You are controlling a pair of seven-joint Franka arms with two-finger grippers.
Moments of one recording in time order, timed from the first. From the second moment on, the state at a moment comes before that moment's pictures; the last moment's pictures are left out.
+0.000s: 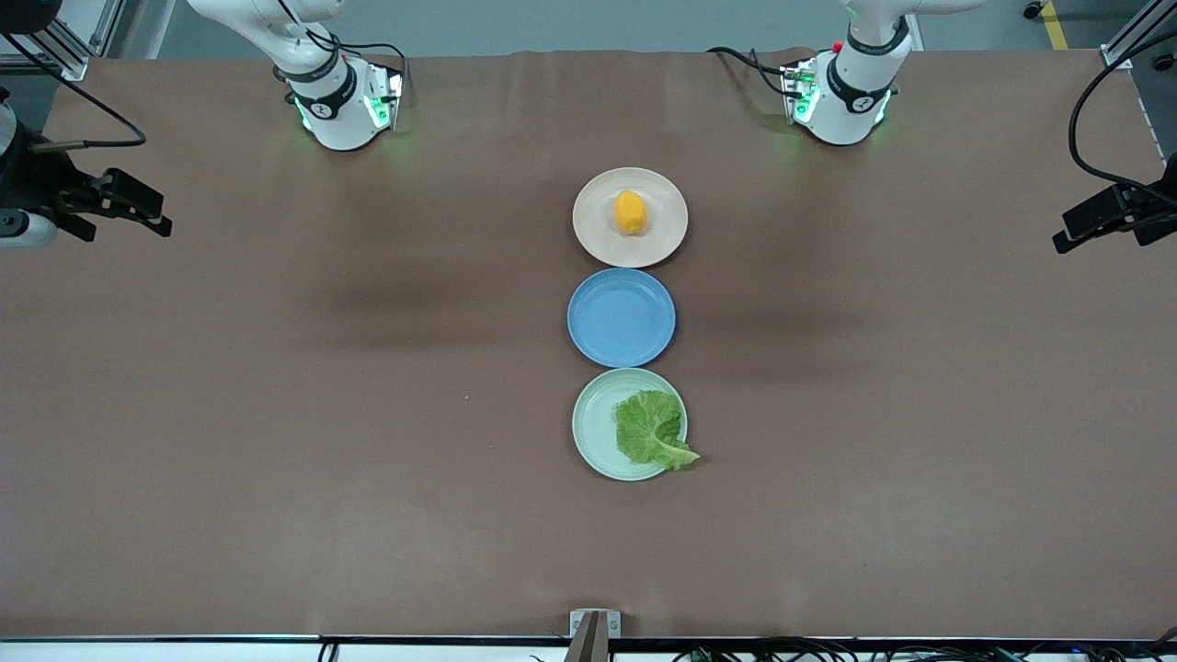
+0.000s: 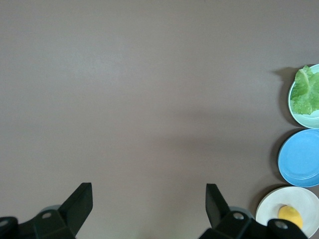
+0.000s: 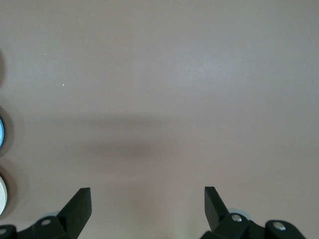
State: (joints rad) left arm -0.03 0.01 0.09 -1.53 -0.03 1.53 -0.04; right arm -0.01 -0.12 -0.03 -1.75 0.04 1.60 -0.07
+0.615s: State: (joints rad) left arm -0.03 0.01 0.09 -1.53 -0.03 1.53 -0.04; right arm -0.01 -0.09 -0.03 -1.72 0.04 1.60 -0.08
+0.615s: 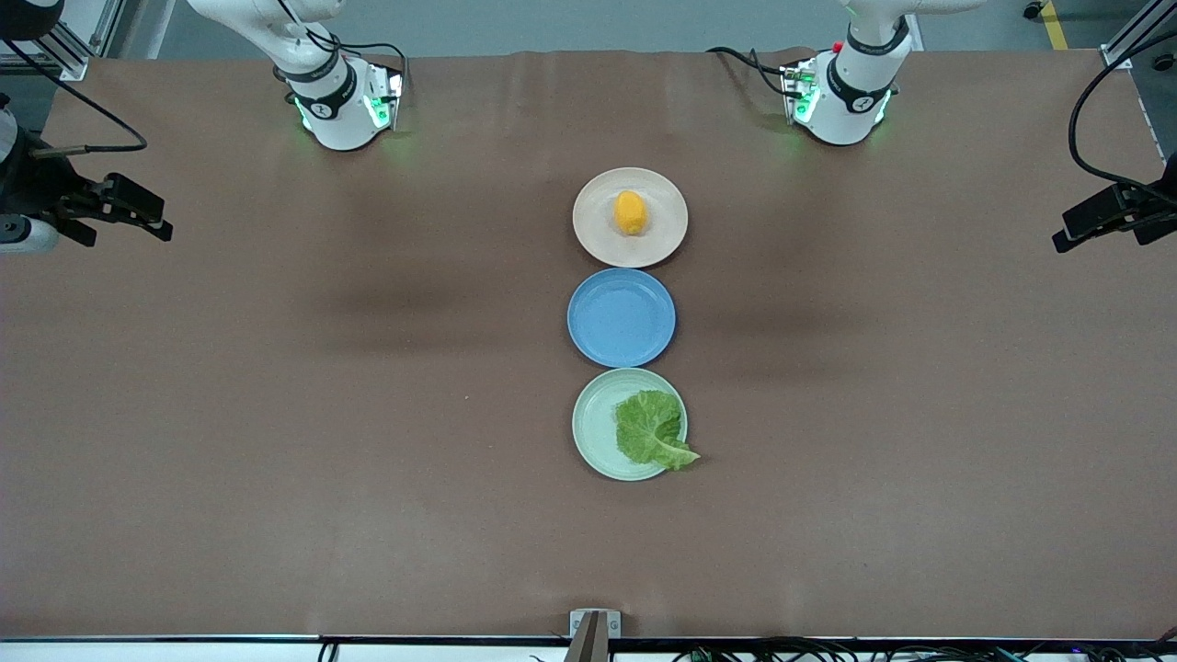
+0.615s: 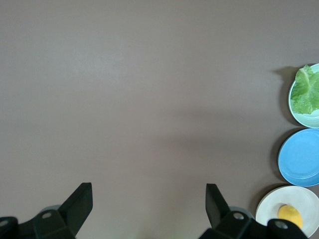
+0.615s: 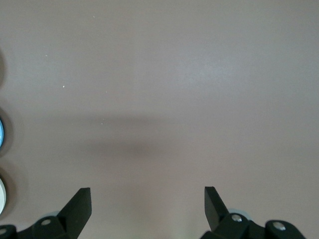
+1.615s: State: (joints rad) left arm -0.40 0.46 0.07 -1.46 -0.07 1.98 -0.71; right arm -0.01 -0.07 -0.02 -1.70 0.04 1.58 -0.09
